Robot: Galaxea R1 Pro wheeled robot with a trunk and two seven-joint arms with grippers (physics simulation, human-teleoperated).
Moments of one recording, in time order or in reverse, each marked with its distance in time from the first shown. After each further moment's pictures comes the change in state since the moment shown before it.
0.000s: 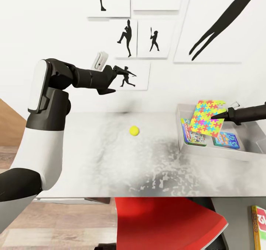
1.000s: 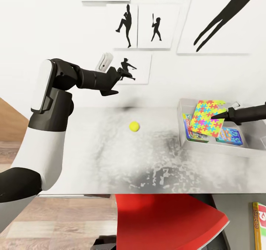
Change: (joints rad) left arm -0.004 0.000 -0.052 -0.002 0.018 -0.021 0.012; right arm 0.000 -0.001 -0.001 0.000 0.000 -0.001 0.000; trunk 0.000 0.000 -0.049
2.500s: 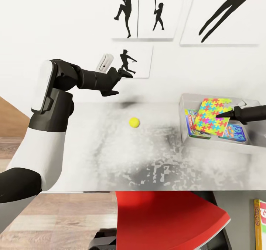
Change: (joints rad) left arm 0.002 -0.001 -0.005 -0.002 0.000 0.001 0.000; right arm -0.003 -0.032 -0.017 -0.009 -0.002 -0.007 0.000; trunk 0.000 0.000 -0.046
